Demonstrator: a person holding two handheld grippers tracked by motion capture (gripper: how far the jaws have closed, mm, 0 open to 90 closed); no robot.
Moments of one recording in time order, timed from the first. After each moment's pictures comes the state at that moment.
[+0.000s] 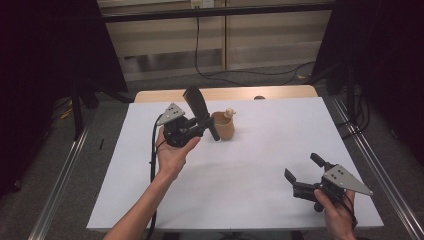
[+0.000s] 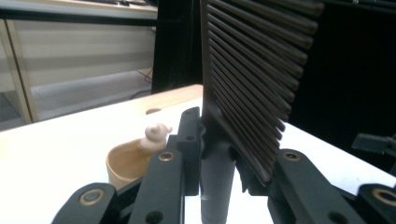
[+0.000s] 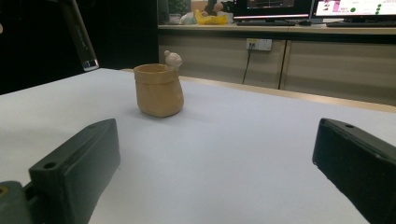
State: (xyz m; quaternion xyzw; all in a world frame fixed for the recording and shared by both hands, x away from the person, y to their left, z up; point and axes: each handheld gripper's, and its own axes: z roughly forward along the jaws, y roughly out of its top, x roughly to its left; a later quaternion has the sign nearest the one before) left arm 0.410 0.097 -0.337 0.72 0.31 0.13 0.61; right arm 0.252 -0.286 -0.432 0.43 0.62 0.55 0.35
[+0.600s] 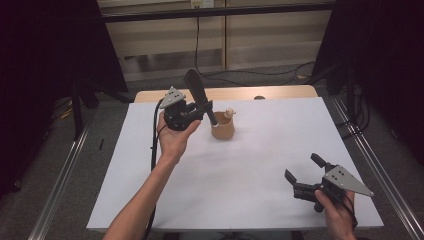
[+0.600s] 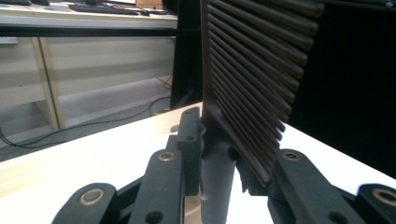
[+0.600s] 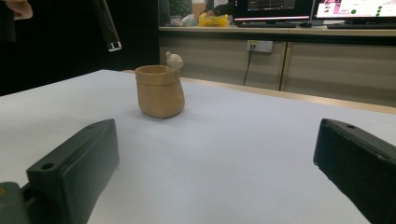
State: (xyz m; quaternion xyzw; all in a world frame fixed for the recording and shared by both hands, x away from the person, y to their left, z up) left arm 0.444 0.089 -0.323 0.71 0.32 0.16 0.60; right arm 0.250 -0.286 -0.433 0.43 0.62 0.56 0.35
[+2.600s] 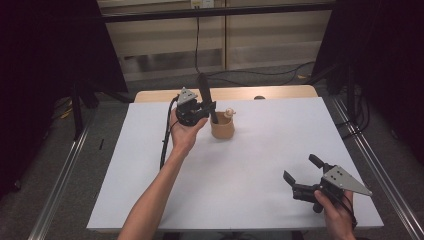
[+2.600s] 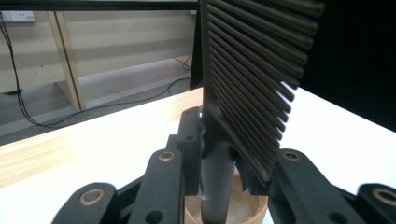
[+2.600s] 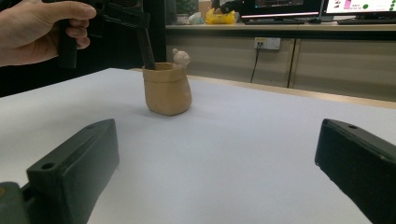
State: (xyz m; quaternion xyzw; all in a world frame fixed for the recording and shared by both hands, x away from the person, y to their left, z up) left arm 0.489 0.070 -0.372 0.73 0.35 0.18 0.56; right arm 0.251 -0.285 -0.436 0.42 0.63 0.56 0.33
